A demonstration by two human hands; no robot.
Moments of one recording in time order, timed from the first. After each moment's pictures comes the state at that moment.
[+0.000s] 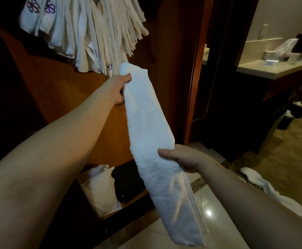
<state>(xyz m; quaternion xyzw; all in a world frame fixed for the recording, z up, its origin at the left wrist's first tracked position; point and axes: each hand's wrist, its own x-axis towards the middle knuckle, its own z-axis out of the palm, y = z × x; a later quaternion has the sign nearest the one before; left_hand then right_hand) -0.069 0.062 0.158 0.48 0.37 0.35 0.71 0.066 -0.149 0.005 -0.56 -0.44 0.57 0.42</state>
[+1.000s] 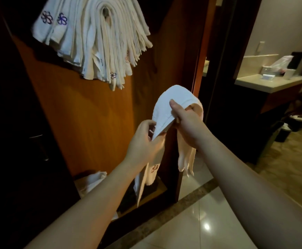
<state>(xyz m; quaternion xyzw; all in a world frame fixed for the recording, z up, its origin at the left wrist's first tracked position) -0.082 -0.060 0.046 0.78 0.30 0.40 0.38 0.043 -0.129 0.112 -0.58 -0.39 0.30 0.65</state>
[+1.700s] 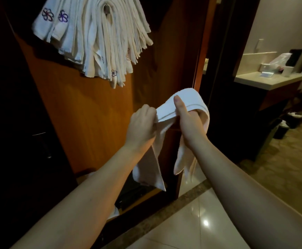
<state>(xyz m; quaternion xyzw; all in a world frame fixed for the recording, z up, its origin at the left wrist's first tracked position) -0.086 -0.045 0.074 0.87 0.22 0.45 0.03 0.027 -0.128 0.097 -0.66 -0.35 0.17 0.64</state>
